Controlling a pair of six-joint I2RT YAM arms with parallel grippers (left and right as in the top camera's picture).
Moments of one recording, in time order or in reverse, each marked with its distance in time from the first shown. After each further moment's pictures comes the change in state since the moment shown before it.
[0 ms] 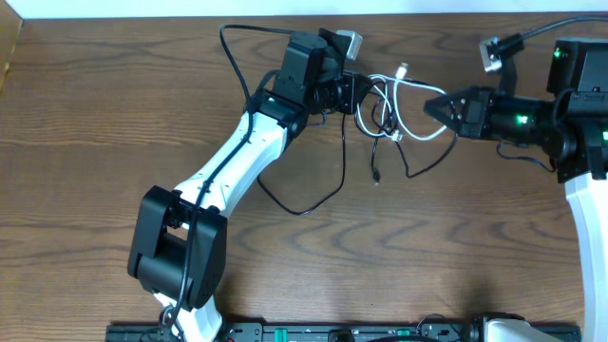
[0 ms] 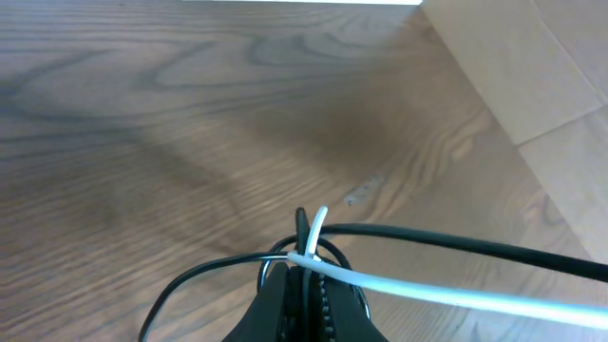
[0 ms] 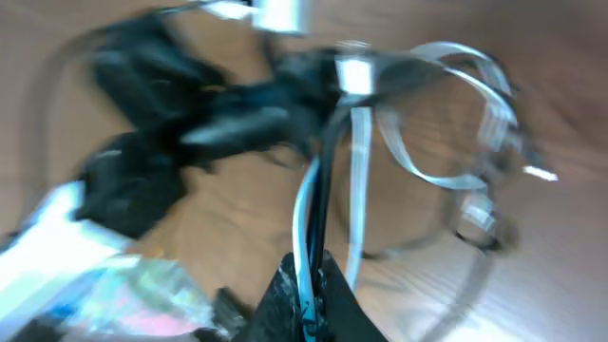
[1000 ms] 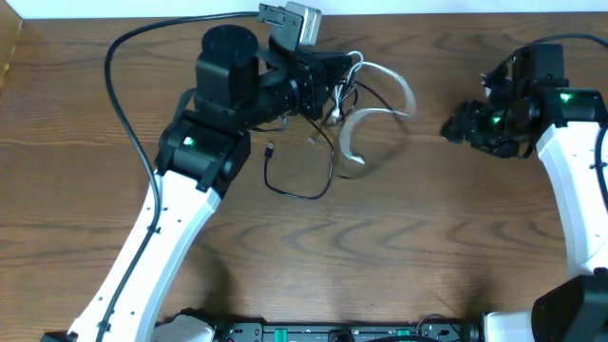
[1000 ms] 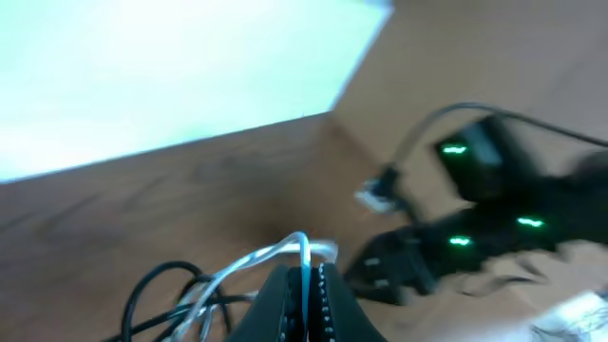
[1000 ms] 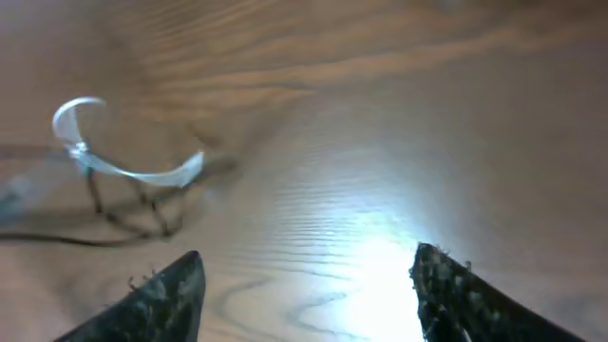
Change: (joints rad) left arm 0.047 -0.474 -0.003 -0.157 0.077 0.004; right arm -0.003 0.216 -0.052 -0.091 0.519 -0.026
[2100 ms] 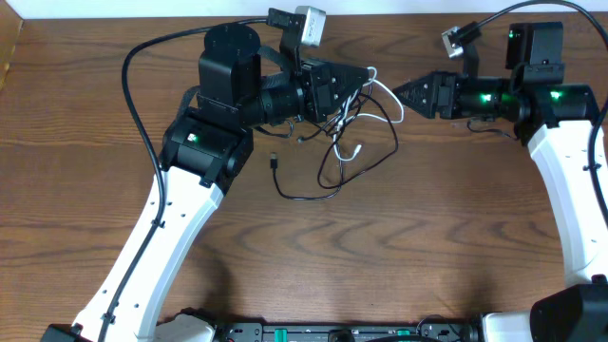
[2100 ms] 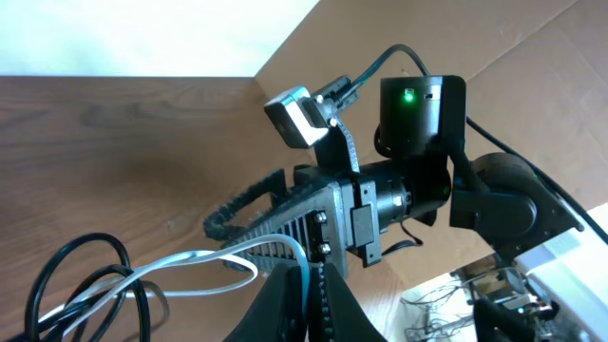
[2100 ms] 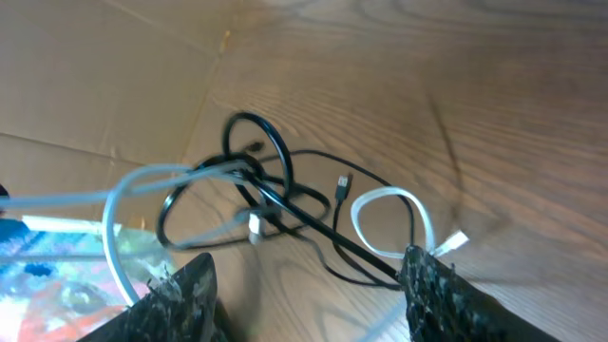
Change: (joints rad) left arm 0.000 0.019 0.000 0.020 0.198 -0.261; right arm 0.068 -0.005 0.044 0.310 -0.620 -0.075
